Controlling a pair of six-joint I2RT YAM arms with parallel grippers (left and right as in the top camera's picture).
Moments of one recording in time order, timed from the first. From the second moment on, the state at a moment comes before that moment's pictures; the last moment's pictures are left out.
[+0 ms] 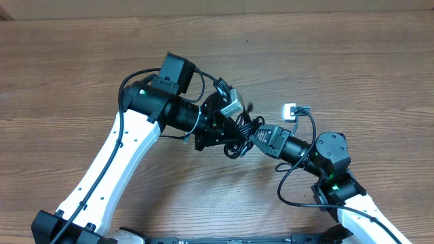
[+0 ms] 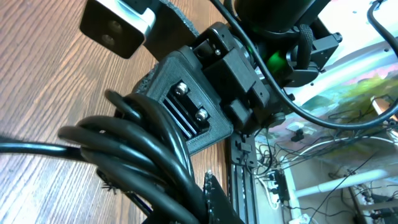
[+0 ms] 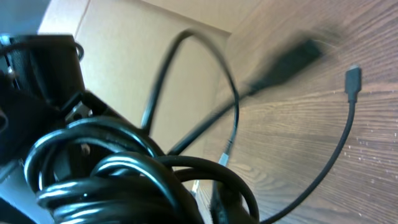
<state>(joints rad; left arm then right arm) -0.42 1.53 1.41 -1.12 1.06 0.65 0.39 1.03 0.38 0.53 -0.63 1.20</state>
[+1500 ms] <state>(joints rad) -0.36 1.49 1.40 -1.07 0.22 -0.68 0.35 1.07 0.42 -0.01 -0.43 1.22</state>
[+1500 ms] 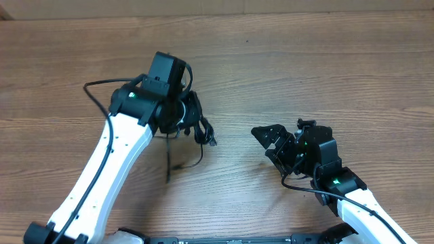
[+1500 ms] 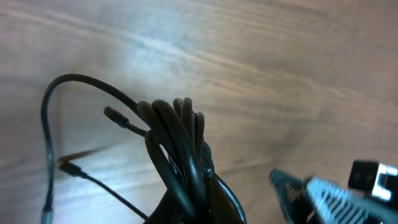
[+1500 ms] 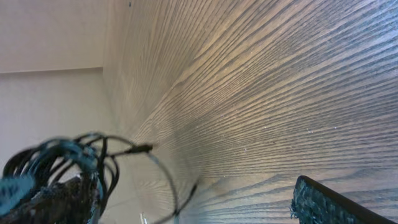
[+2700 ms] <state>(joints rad) -0.36 1.30 1.40 -1.13 0.13 -0.68 0.35 1.07 0.42 -0.01 -0.43 1.22</state>
